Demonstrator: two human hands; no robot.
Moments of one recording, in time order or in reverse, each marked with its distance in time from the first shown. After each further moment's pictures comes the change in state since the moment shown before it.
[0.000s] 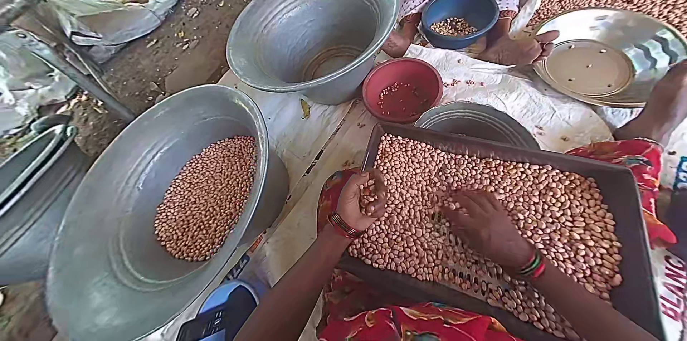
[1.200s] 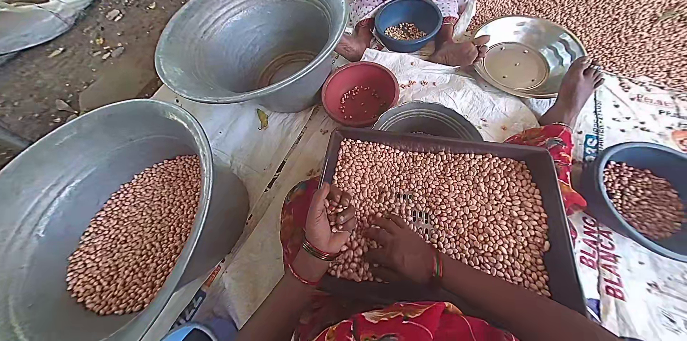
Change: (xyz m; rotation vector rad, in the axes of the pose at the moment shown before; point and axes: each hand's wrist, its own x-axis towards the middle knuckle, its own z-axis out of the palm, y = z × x) left_hand -0.007 -0.023 0.030 -0.096 0.347 0.068; right_hand 0.023 -0.075 0.022 0.317 -0.260 -0.155
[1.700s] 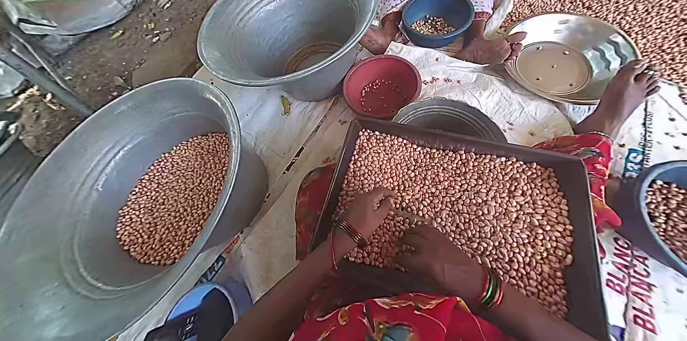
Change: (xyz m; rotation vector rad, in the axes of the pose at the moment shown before) left_hand -0.001 -0.008 0.019 1.602 -0.207 -0.097; right_hand -0.039 -0.008 -0.031 0.024 0.030 -0.015
